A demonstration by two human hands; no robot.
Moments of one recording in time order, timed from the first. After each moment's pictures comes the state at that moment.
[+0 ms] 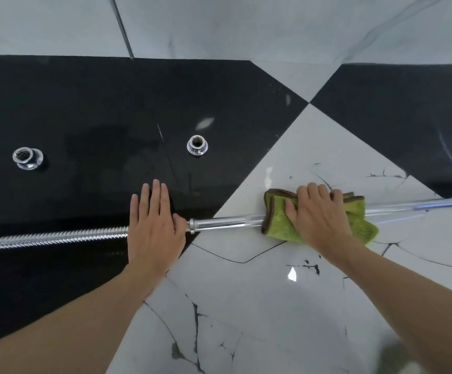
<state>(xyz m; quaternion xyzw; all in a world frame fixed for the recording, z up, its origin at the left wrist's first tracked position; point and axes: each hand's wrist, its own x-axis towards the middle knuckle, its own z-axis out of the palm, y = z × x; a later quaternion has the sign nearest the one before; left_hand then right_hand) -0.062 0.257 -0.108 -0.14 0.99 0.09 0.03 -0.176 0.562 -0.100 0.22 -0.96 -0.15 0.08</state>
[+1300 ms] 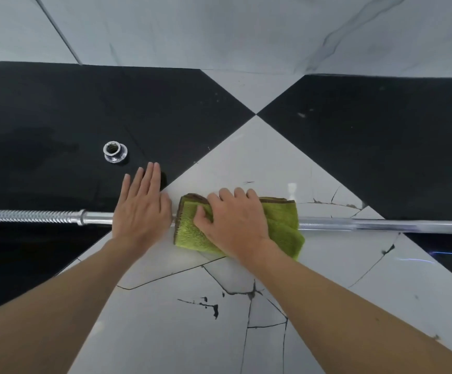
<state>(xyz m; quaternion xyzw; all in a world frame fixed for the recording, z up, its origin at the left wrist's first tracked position) -0.180 0.406 -0.132 -0.18 0.98 0.07 0.02 -0.240 0.591 -0.125 0.34 -0.93 0.09 0.12</state>
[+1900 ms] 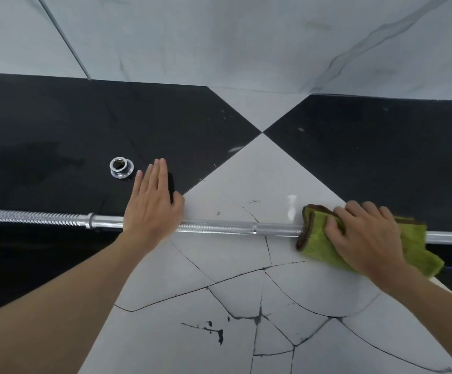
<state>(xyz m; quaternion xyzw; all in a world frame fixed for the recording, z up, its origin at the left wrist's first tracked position) -0.220 0.393 -0.129 -0.20 0.98 0.10 0.01 -0.321 0.779 -0.121 0.27 -0.94 -0.02 0.19</state>
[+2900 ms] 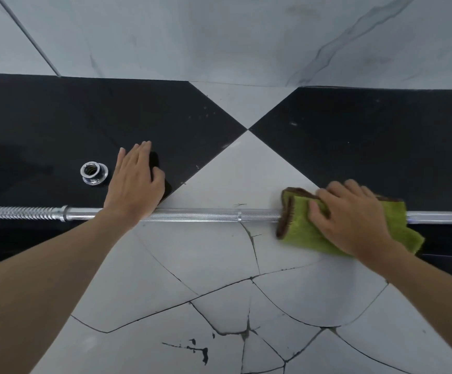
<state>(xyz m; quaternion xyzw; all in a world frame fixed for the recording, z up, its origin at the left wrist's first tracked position) -0.276 0.377 -0.126 -0.19 0.96 0.18 -0.06 -0.360 0.768 -0.122 0.31 -0.94 0.02 0.13</state>
